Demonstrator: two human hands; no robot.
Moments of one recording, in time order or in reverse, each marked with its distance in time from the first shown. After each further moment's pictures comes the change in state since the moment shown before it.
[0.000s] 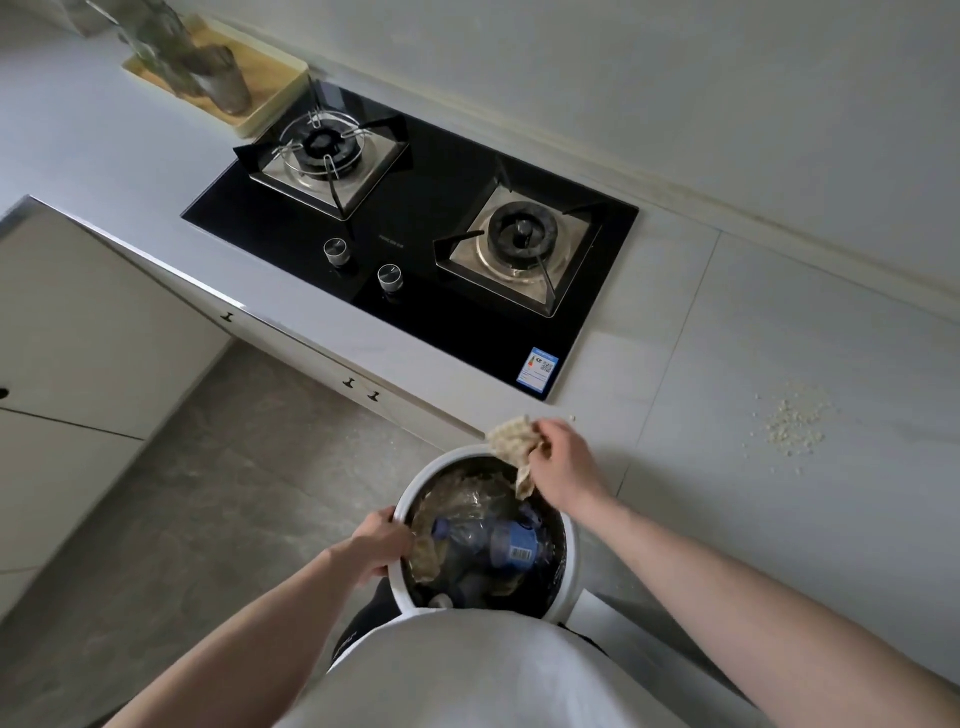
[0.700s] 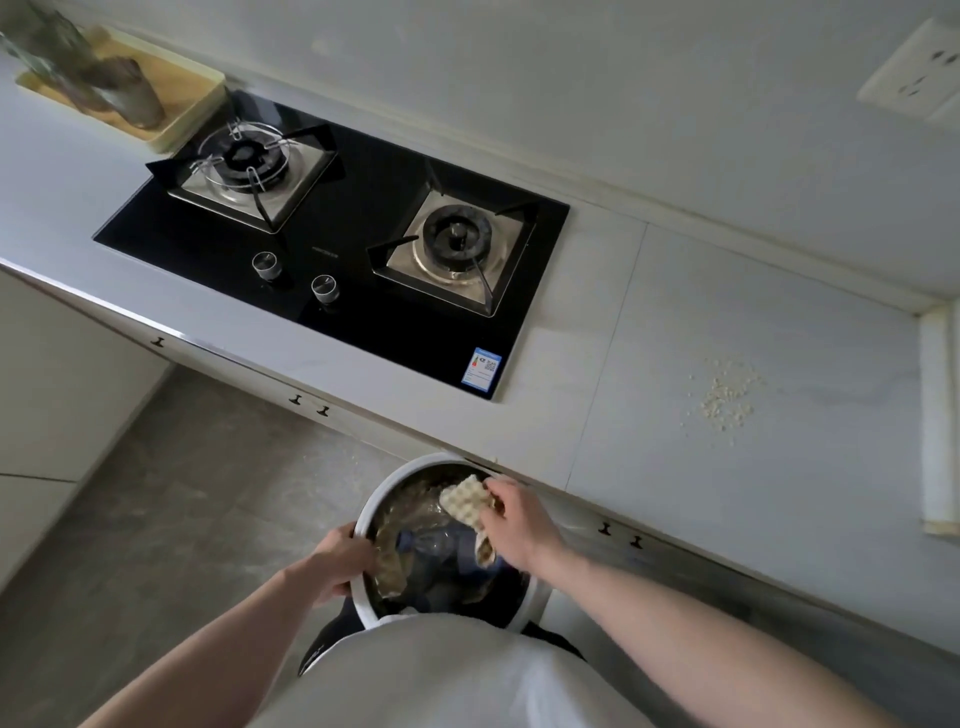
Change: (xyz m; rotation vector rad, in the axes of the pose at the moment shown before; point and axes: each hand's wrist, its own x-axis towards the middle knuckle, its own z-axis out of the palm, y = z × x) left_hand -0.007 0.009 0.014 -0.001 -0.022 0.001; right_hand -0.056 0.035 0.023 0.011 -0.097 -0.013
